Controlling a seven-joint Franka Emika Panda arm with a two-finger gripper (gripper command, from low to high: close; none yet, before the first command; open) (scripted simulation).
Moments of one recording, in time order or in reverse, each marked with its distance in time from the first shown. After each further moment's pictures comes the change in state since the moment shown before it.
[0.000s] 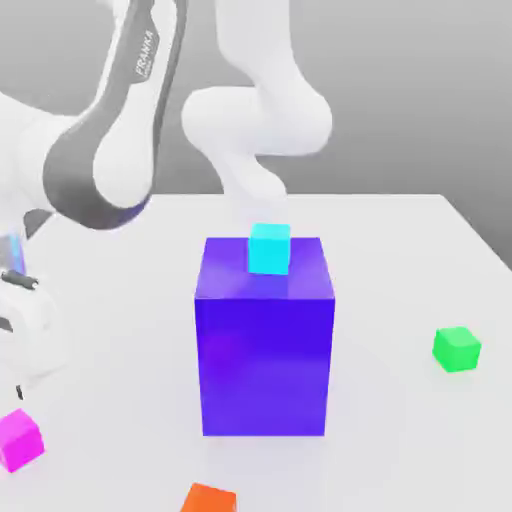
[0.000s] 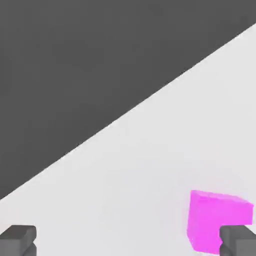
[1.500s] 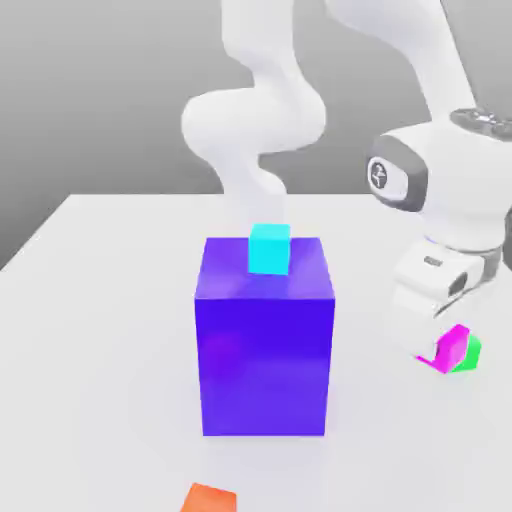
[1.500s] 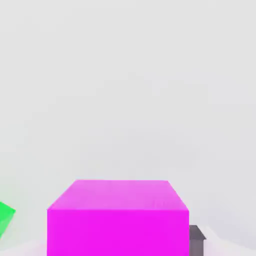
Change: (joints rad) arm 0.762 -0.289 0.573 -0.346 -0.200 0.030 -0.102
